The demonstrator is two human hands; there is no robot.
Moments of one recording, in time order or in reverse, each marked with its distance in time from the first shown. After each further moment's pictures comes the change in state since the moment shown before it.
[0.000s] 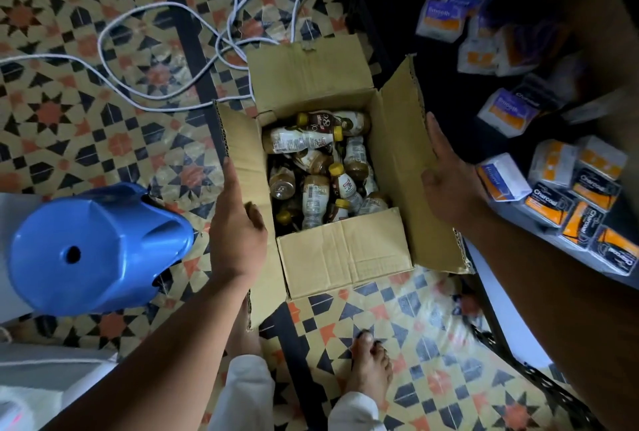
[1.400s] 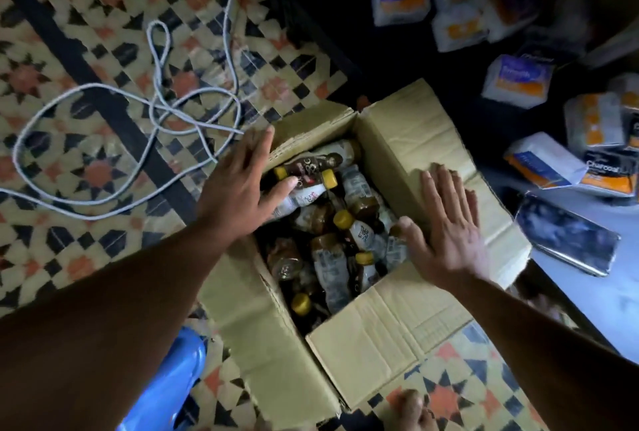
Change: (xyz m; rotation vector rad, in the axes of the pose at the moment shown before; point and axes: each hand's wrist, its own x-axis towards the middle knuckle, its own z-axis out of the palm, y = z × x) left_hand 0.235 0.003 0.087 0.501 -0.424 0.759; right_hand 0.014 0.041 0.125 -0.168 0.254 0.140
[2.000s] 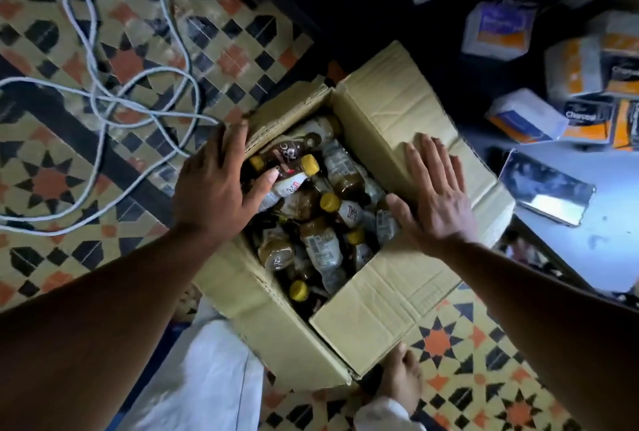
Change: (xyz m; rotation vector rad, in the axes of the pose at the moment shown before) left_hand 0.005 0.001 -0.004 0.047 0.027 0.060; right_hand 0.003 0.001 0.003 -0.086 -0.006 0.040
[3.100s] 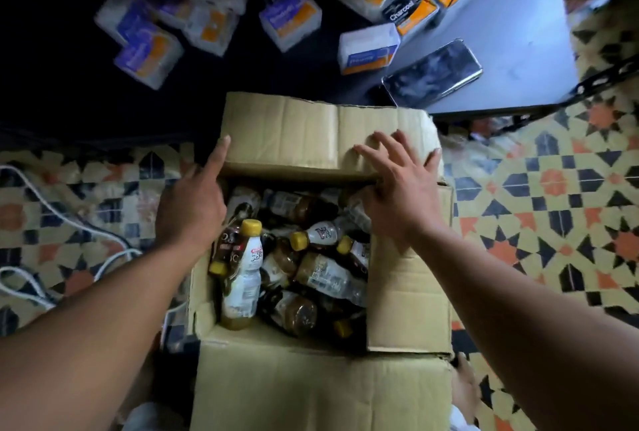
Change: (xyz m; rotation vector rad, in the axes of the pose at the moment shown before) left_hand 0.130 0.070 -0.025 0.072 -0.209 0.468; right_hand -0.044 -0.054 -0.002 0.320 0.259 0.741
